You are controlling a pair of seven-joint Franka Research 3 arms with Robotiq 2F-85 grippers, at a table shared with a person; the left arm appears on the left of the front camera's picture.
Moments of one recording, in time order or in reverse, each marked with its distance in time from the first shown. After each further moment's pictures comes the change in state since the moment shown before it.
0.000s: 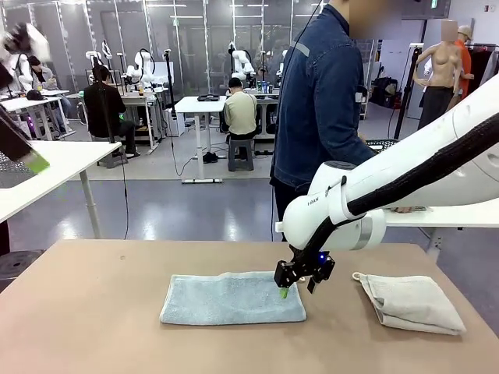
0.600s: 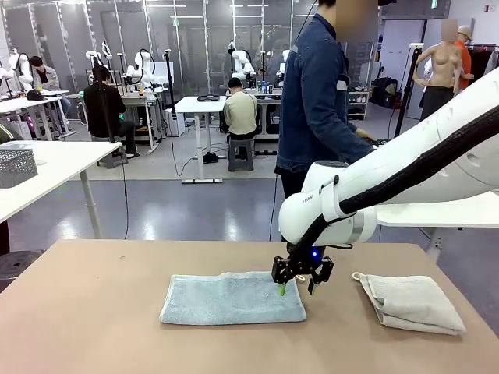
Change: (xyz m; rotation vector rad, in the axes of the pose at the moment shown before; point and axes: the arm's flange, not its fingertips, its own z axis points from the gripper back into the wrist) left arm -0.012 -0.012 0.079 0.017 0.037 0.045; right arm 0.019 0.000 -0.008 -0.025 0.042 -0.180
